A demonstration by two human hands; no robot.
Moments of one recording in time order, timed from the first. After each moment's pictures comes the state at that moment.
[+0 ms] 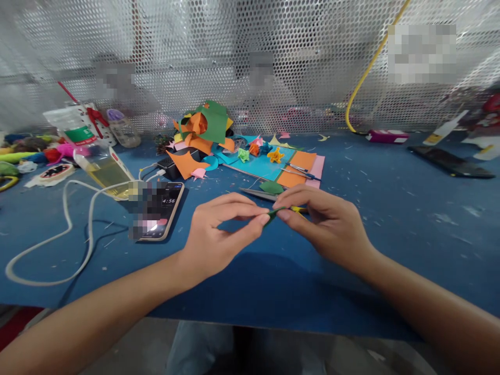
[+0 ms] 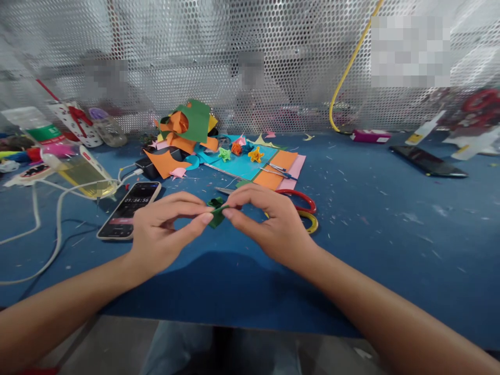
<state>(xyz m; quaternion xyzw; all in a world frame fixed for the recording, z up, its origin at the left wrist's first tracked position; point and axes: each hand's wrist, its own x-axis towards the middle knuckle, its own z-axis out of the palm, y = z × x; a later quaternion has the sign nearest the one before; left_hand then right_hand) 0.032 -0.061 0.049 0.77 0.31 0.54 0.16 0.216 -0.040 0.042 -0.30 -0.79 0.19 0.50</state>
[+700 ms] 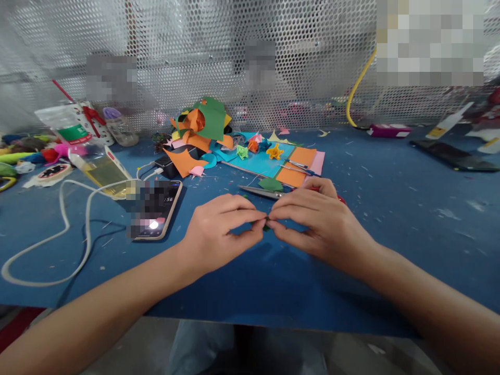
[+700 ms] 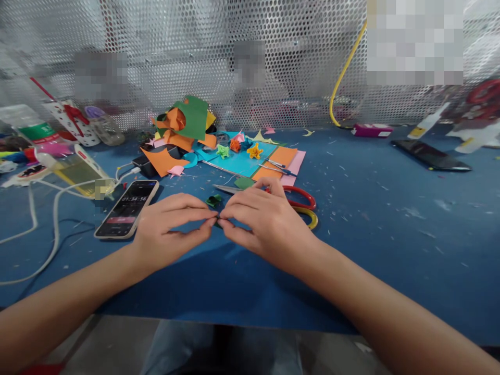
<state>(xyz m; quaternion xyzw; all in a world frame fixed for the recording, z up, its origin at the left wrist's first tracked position) 0.032 -0.050 0.044 0.84 0.26 0.47 -0.03 0.223 -0.042 0.044 -0.27 -0.89 -0.03 0.37</state>
